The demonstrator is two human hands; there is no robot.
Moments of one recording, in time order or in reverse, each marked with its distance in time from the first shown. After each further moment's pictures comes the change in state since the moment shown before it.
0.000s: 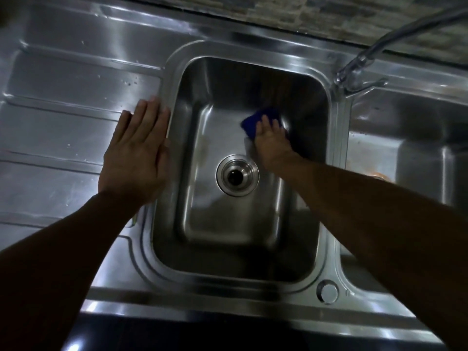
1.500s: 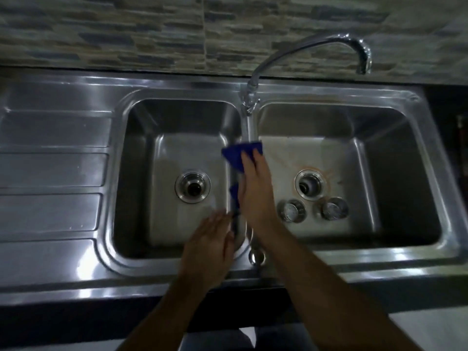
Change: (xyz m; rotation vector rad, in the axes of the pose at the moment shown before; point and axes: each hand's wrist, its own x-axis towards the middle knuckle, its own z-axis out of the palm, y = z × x) left_hand -0.114 0.235 0.033 -0.336 -0.246 0.041; right_hand -0.221 0.047 -0.035 0.881 0.540 0.186
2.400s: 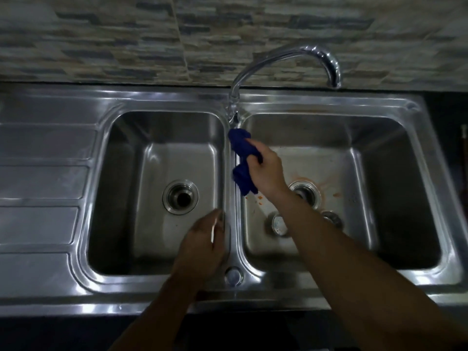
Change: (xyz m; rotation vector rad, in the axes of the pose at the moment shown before) left_hand 0.047 0.034 0.010 -0.215 0.111 -0.194; right_hand 0.094 0.053 -0.048 0.443 -0.086 0.046
